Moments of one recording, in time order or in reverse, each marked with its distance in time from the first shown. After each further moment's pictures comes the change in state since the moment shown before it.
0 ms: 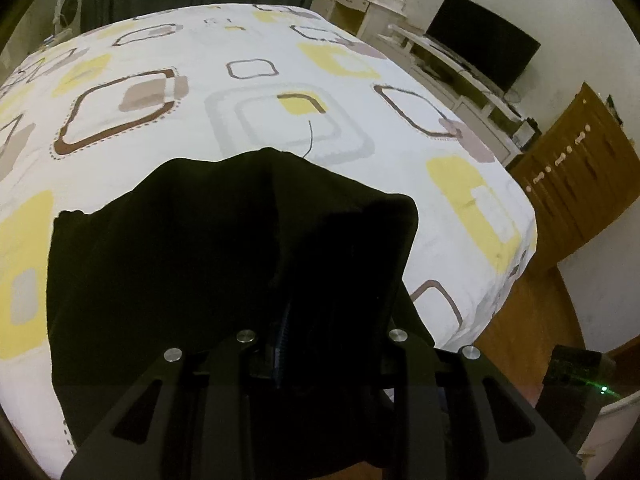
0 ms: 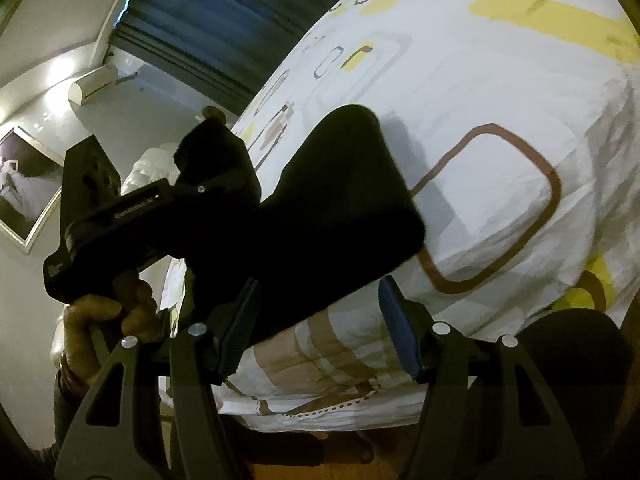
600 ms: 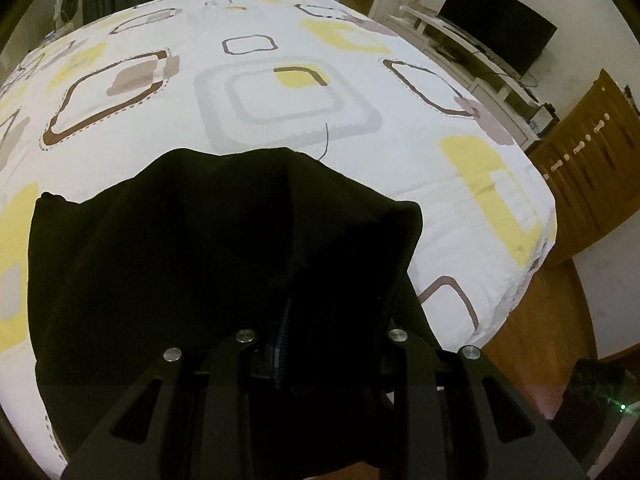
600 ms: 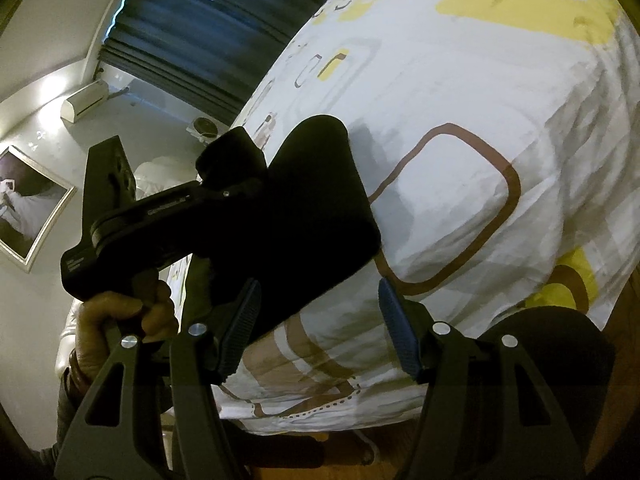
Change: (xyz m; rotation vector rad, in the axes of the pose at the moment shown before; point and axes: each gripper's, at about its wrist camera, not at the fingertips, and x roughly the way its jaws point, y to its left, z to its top) left arm 0.039 -0.019 0.000 -0.010 0.060 0.060; right arm -0.012 -0.023 0.002 0.053 -0.019 -0.010
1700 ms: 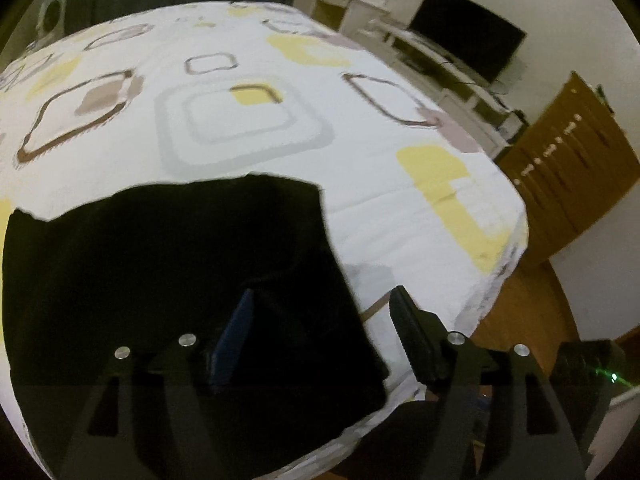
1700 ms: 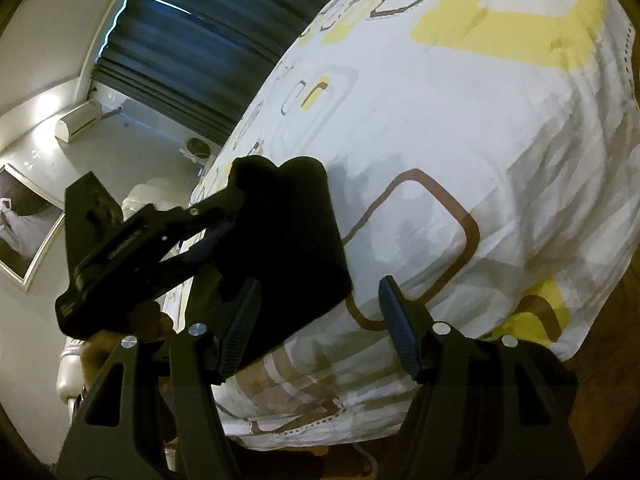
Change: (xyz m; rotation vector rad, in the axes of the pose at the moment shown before) left arm -0.007 -0.030 0.001 0.047 -0.076 -0.127; right arm -0.019 -0.014 0.026 0.033 -0.062 -0.021
